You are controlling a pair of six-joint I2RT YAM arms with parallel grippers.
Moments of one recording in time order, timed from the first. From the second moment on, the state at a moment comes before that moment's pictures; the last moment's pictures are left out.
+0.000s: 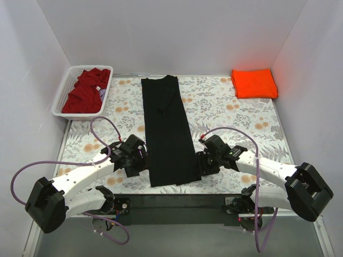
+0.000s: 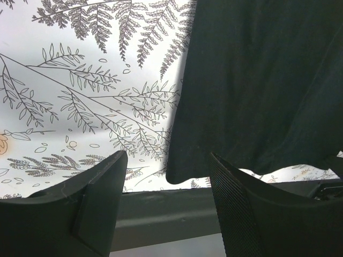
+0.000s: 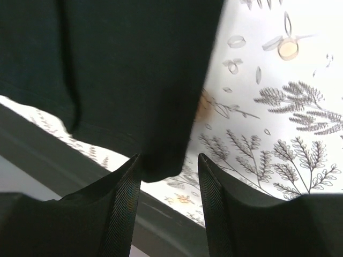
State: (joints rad) left arm -0.70 1.08 0.62 -0.73 -0.02 -1.02; right arm 0.78 1.18 0.56 -0.44 -0.24 0.56
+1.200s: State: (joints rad) left arm -0.76 1.21 0.59 -0.72 0.04 -1.05; right arm 0.77 1.25 0.47 -0.26 -0.32 0.57
